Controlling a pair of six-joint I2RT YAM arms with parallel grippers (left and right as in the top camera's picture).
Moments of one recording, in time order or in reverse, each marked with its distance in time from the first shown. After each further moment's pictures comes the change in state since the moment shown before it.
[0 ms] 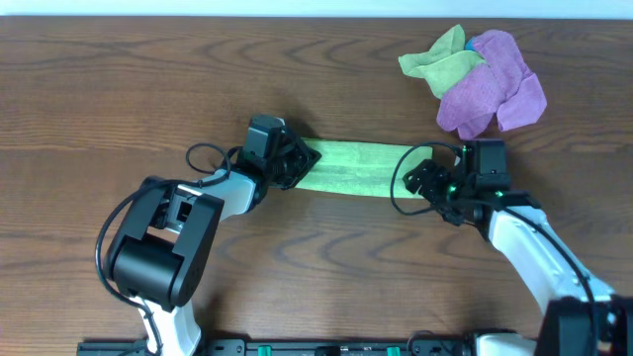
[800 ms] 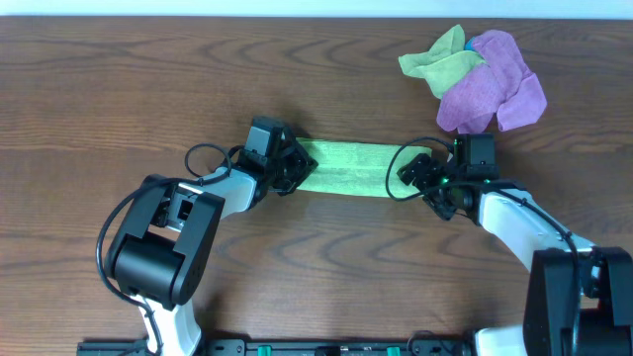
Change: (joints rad) left arm 0.000 0.006 0.013 -0.117 -0.011 -0.003; right arm 0.000 0.150 0.031 0.096 -0.029 0.069
